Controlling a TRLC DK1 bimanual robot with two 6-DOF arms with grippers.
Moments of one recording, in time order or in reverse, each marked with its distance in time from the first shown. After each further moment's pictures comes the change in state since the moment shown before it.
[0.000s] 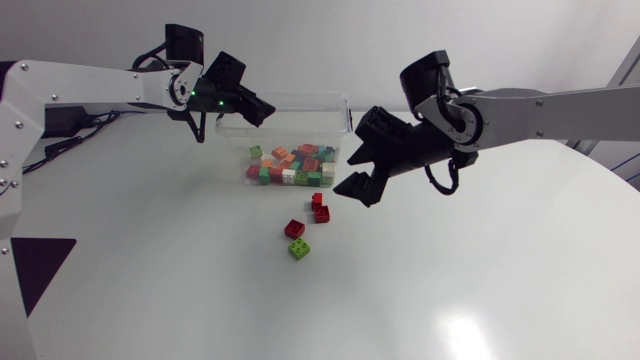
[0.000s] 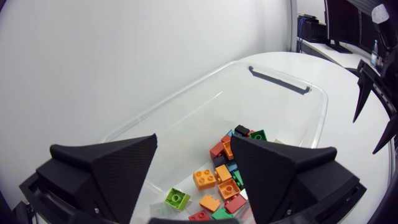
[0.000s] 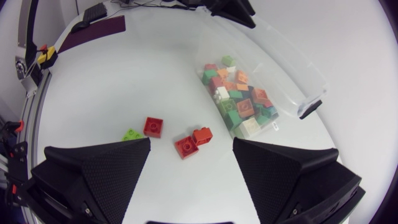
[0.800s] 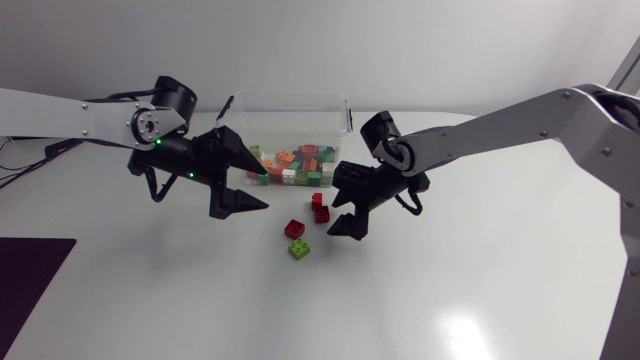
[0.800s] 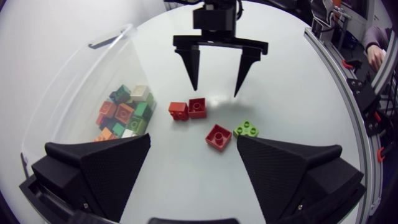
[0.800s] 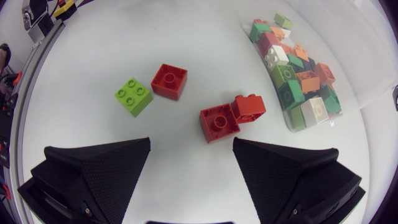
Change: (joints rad) left arm -0.032 -0.322 -0.492 -0.408 0.283 0.726; right arm 0.018 0.343 0.122 -0.079 -0.033 -0.236
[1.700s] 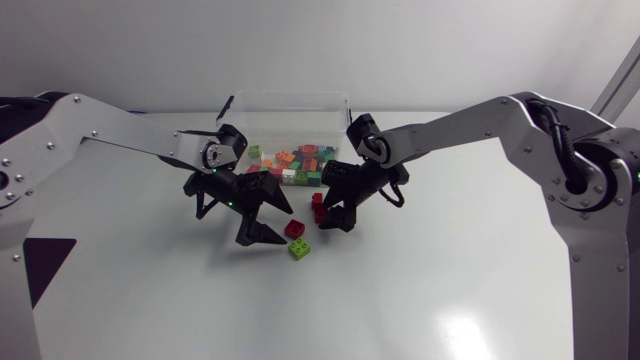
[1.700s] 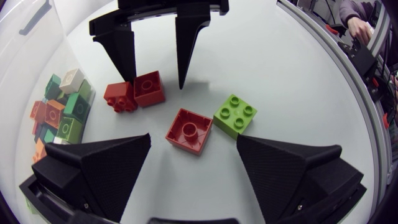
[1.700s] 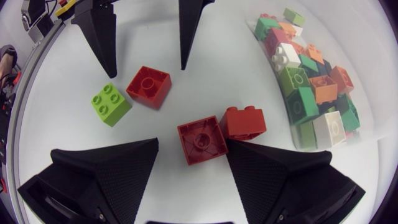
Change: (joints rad) left arm -0.087 0.332 0.150 -0.088 -0.001 0.192; right arm 0.002 0.188 0.233 -0.119 -0.046 -0.053
